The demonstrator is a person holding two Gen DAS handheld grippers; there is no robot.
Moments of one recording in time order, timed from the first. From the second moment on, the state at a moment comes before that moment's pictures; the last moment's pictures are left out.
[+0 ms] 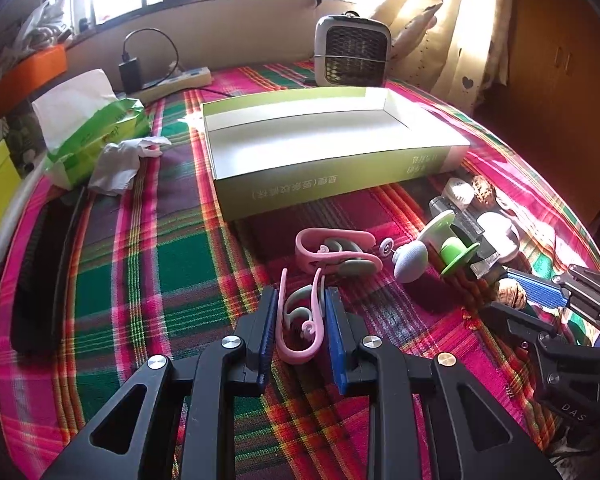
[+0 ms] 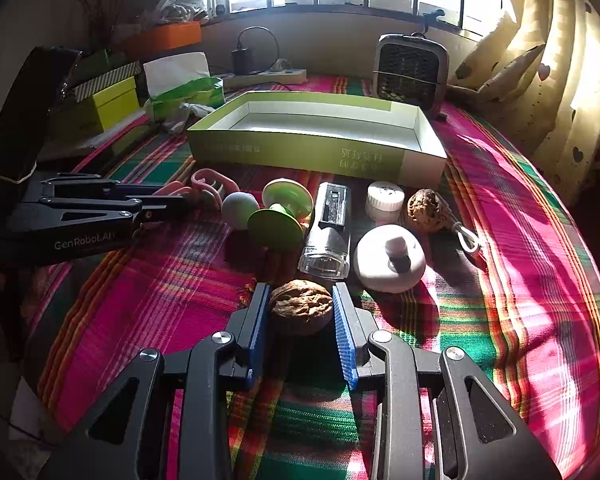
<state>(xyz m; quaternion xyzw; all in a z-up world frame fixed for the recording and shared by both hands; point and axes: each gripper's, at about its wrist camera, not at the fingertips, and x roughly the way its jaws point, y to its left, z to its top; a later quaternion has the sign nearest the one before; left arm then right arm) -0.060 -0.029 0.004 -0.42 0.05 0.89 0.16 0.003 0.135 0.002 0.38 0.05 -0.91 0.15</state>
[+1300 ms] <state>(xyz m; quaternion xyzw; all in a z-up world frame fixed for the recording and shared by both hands) -0.060 -0.014 0.044 -0.39 0.03 0.91 0.14 -0.021 0.143 0.041 0.36 0.03 -0.92 0.17</state>
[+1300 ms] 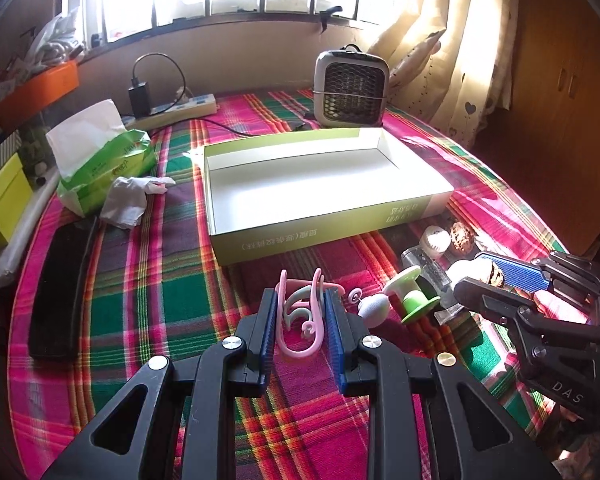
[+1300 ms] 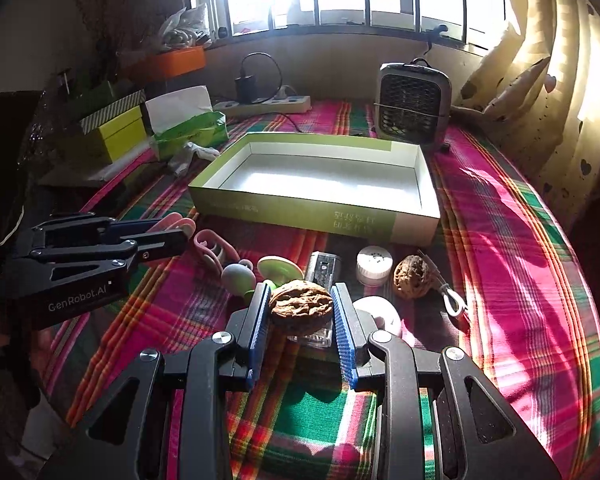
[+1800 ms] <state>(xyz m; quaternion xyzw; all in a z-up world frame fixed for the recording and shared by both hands) -0.098 -0.007 0.059 -0.39 0.02 0.91 0.15 -0.074 0.146 0.065 0.36 0.03 -0.92 0.18</state>
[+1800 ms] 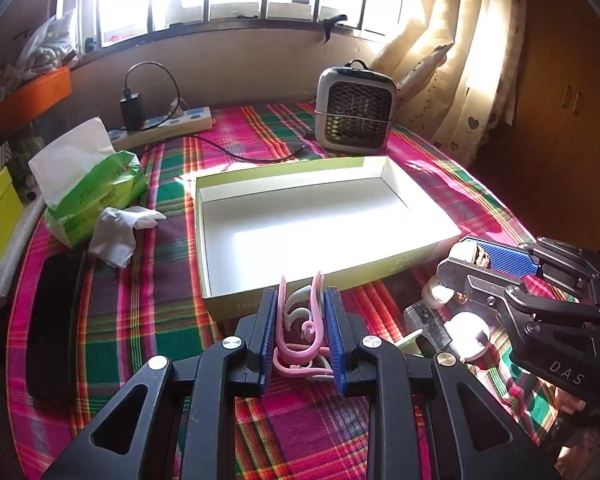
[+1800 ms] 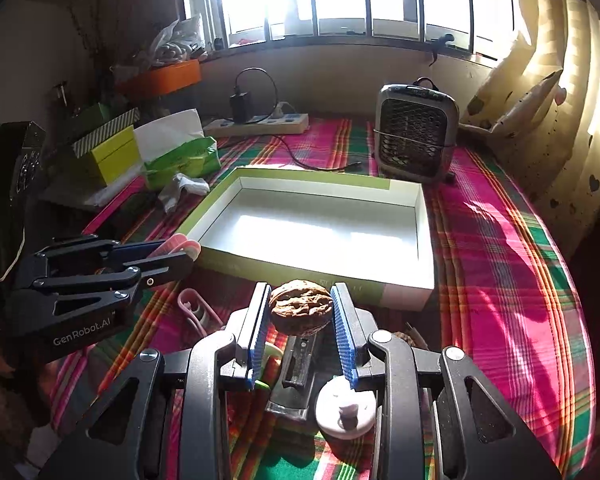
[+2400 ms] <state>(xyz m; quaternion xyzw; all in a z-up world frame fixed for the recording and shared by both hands) -0.172 -0.001 0.045 -0.41 0.01 0.90 0.13 -0.172 0.148 0.055 0.39 0.03 -0.90 0.17</state>
